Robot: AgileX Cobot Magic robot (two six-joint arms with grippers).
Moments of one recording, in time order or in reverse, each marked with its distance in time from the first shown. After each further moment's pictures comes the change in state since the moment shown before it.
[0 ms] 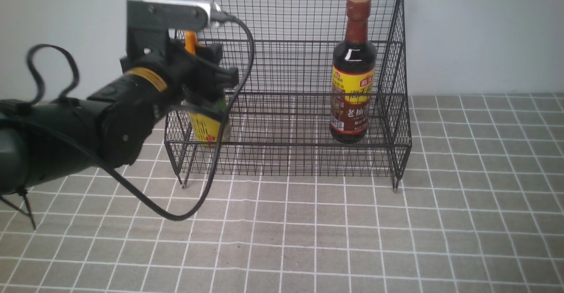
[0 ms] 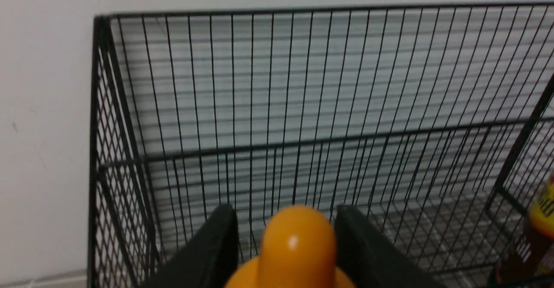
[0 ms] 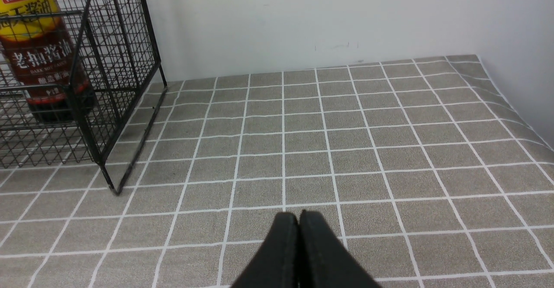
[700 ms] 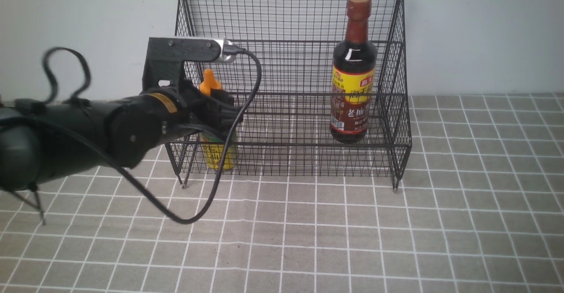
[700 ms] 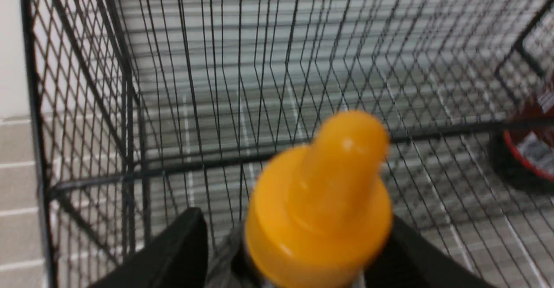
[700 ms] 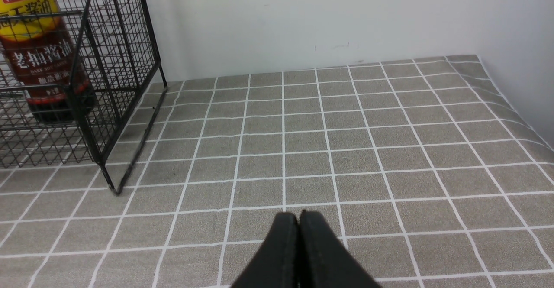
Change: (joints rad) right arm 0.000 0.000 0.000 0.000 0.000 0.000; left arm -0.001 -0.015 -0.012 0.004 0.339 -0.041
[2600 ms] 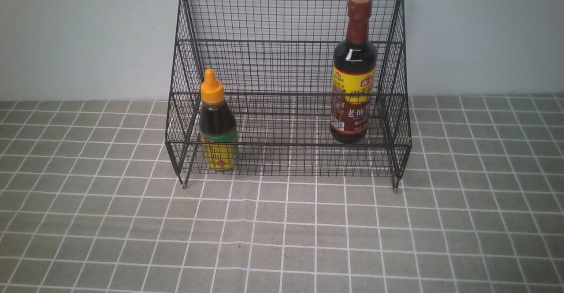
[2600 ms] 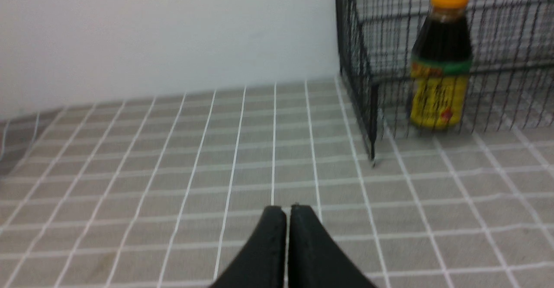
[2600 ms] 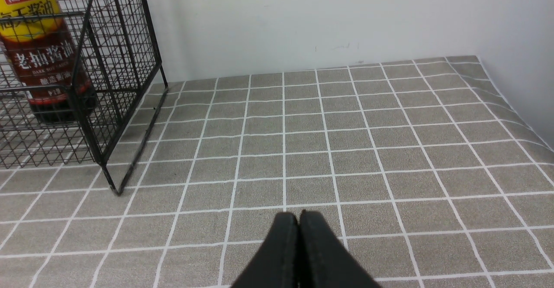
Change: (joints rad) right arm 0.000 0.000 0.000 0.000 0.000 0.000; left arm 0.306 -1.638 0.838 0.187 0.540 0.041
